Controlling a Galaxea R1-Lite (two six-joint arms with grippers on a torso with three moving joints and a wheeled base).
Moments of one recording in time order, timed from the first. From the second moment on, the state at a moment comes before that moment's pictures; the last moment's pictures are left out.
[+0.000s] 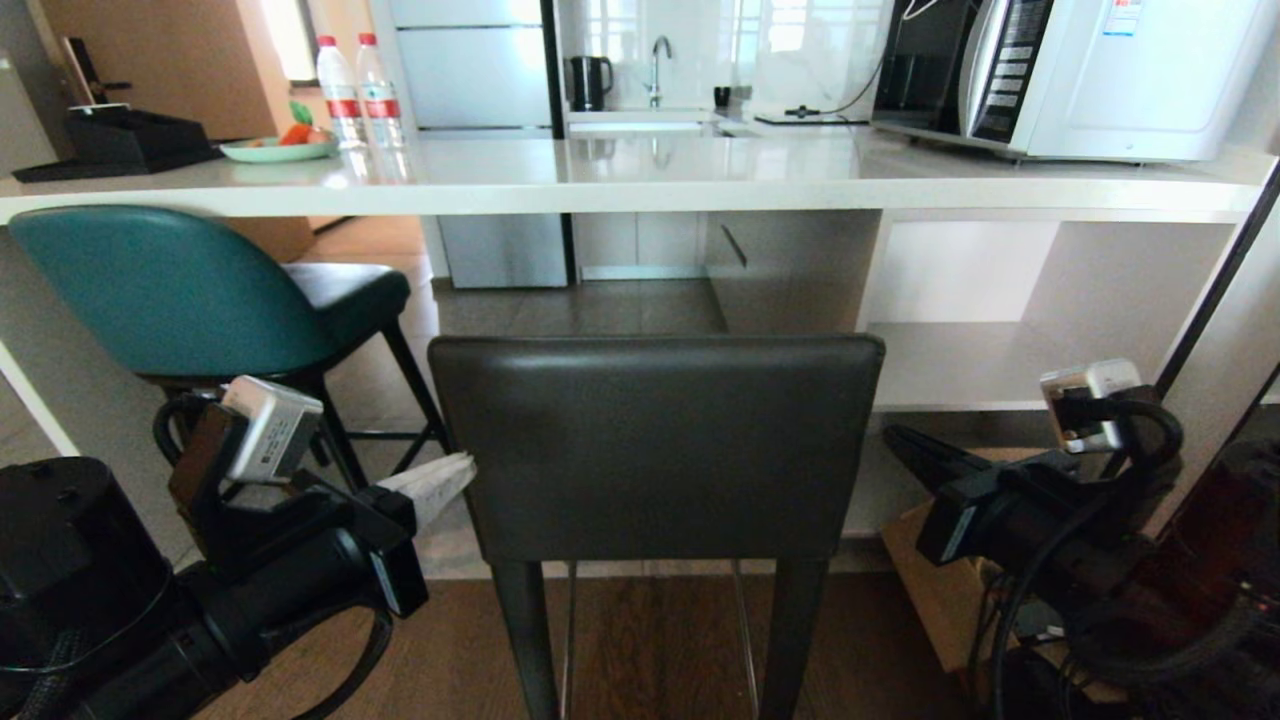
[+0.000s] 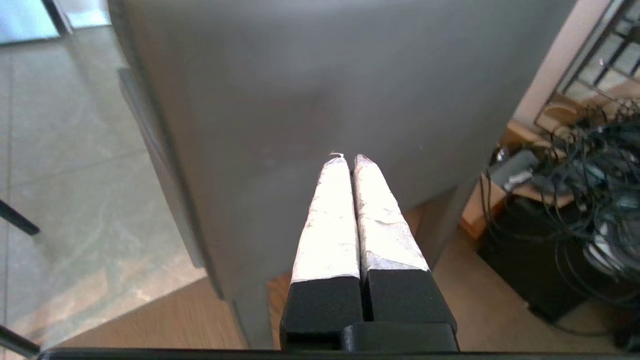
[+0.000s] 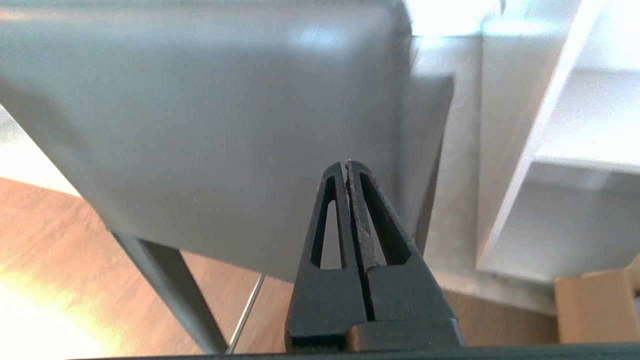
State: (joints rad) left arm -0.53 1.44 -0.28 -1.13 -0.07 -0.07; right arm 0.58 1.57 -0.32 -1.25 -0.17 0.06
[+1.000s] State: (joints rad) left arm -0.58 1.66 -0.32 -1.14 0.11 -0.08; right arm 0.63 1.83 -0.45 -1.26 -0.18 0.06
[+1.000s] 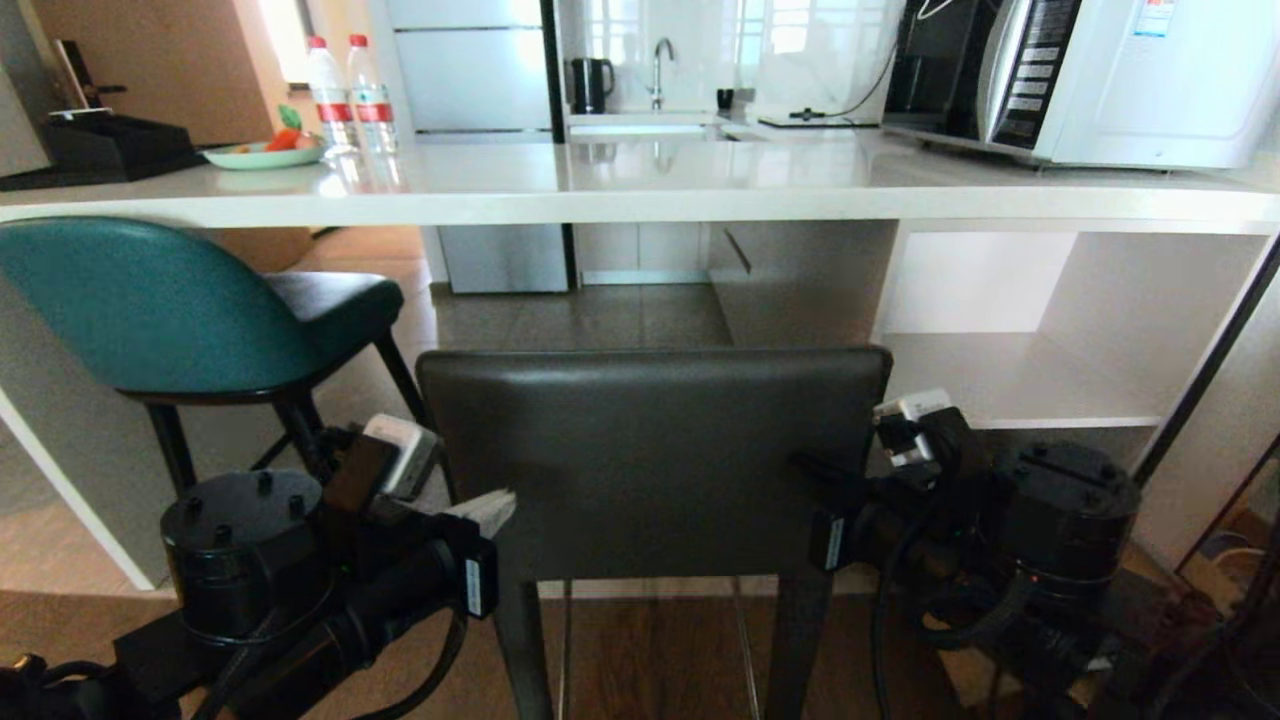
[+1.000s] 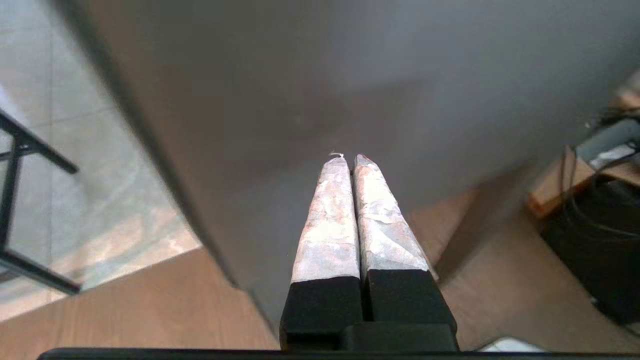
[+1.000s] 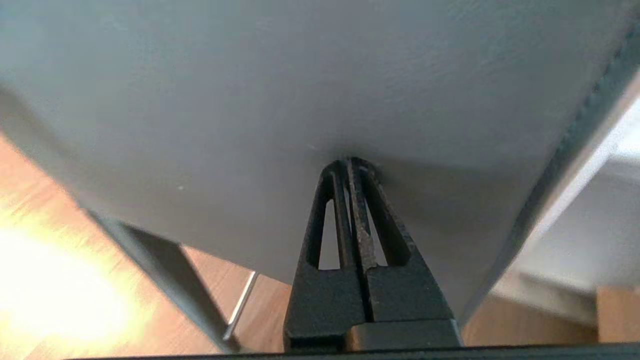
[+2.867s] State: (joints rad) left arm -0.52 1.68 -0.28 -1.22 0.11 -0.07; right arm 0.66 1.69 -0.25 -1.33 -0.21 0.06
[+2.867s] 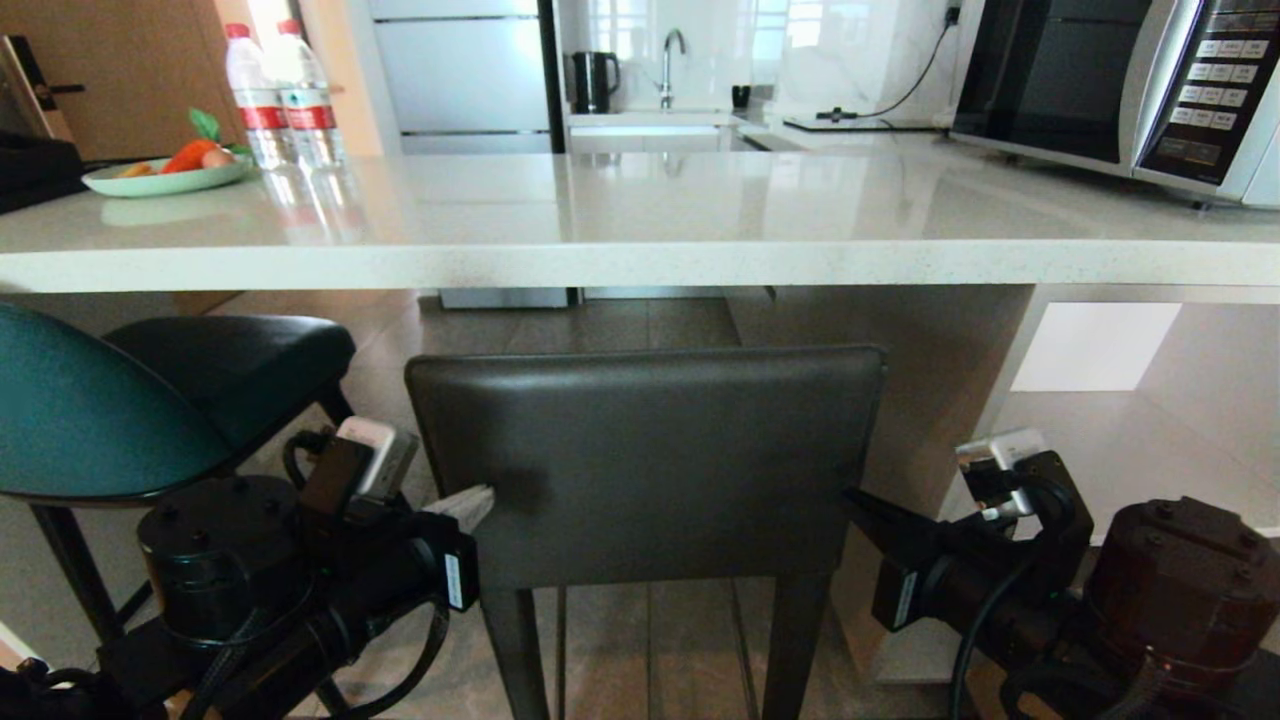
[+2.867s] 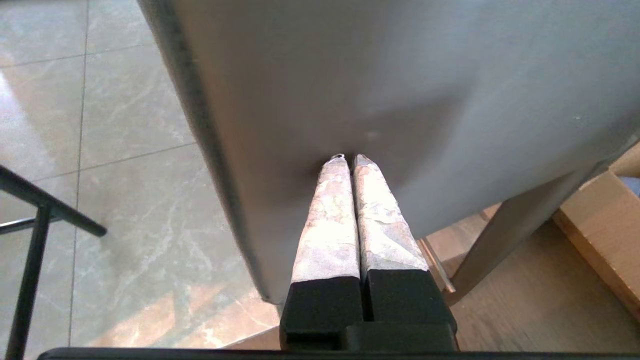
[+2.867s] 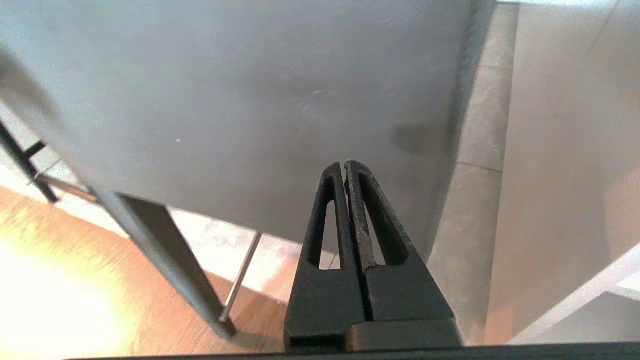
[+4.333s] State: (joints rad) left arm -0.43 1.82 -0.39 -1.22 0.11 -0.05; right arm 0.74 1.81 -0.42 -1.32 -0.21 0.01
